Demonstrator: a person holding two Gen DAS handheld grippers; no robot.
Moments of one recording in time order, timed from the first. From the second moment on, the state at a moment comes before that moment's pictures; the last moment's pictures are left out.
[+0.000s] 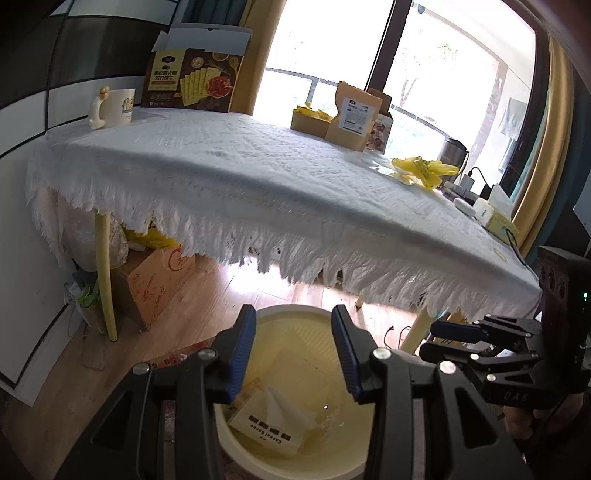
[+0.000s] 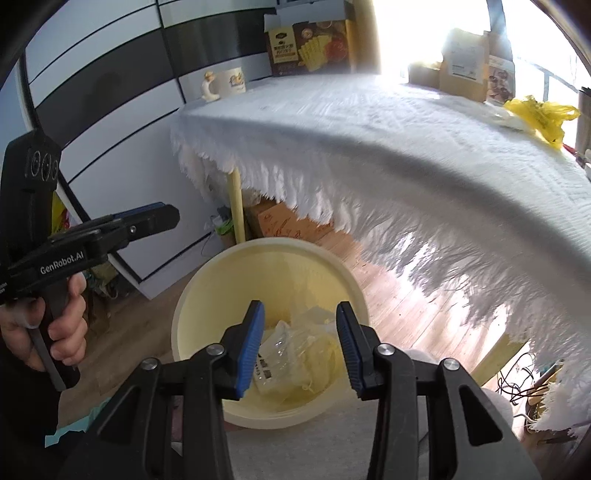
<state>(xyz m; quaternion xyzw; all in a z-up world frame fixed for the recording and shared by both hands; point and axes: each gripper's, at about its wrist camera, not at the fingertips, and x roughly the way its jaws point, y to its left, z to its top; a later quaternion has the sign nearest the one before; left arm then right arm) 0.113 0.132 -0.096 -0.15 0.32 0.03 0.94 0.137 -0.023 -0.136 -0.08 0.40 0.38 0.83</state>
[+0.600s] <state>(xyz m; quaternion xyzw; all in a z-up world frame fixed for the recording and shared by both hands) 0.155 0.087 -0.065 -0.12 0.31 -0.01 0.94 0.168 -0.068 -0.101 -0.05 0.38 0.36 0.85</state>
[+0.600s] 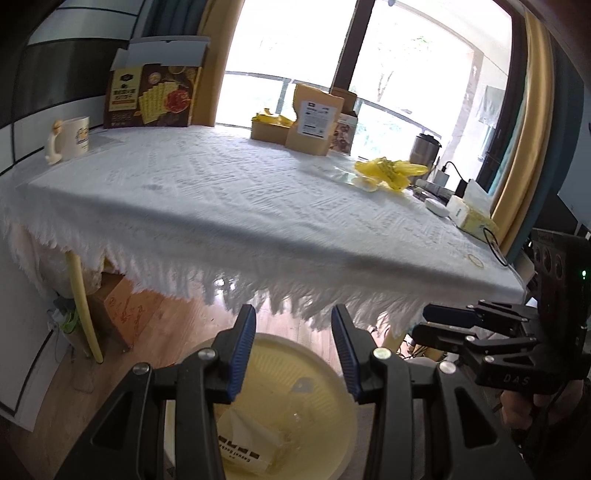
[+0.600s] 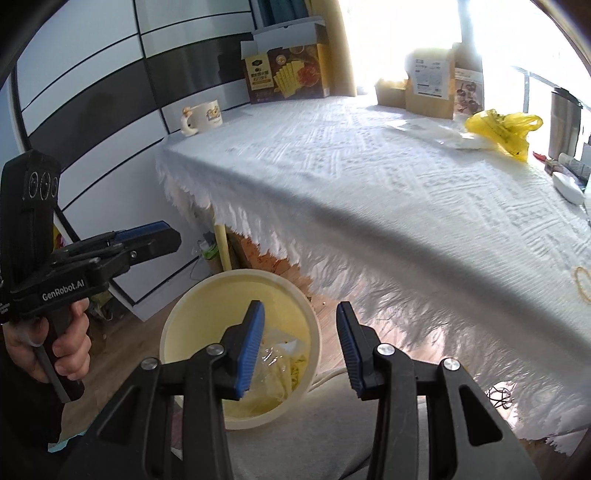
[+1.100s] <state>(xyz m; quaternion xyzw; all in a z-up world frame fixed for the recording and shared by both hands) 0.204 0.048 -0.045 -0.10 0.32 -0.03 0.94 0.209 -0.117 -0.072 -0.04 0.36 0.34 0.87</state>
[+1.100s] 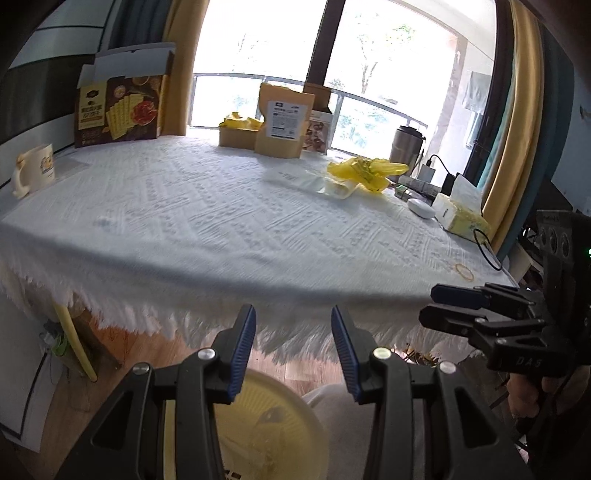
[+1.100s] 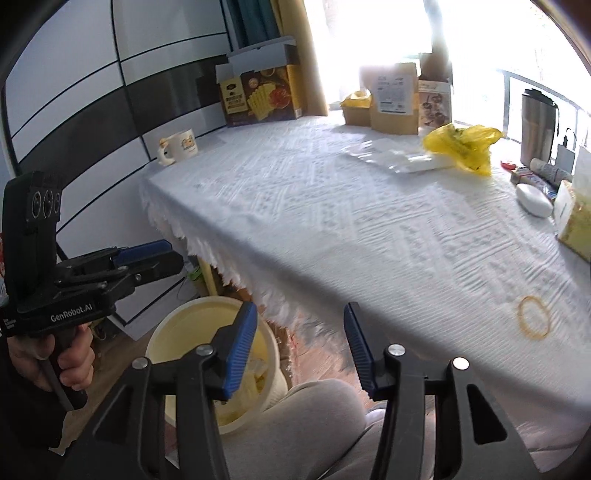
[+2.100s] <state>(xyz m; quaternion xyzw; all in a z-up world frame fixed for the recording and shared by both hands) 0.316 0.014 -0.026 -0.05 0.32 -0.08 0.94 0.334 -0.174 -0.041 -0.04 0.35 0.28 0.89</state>
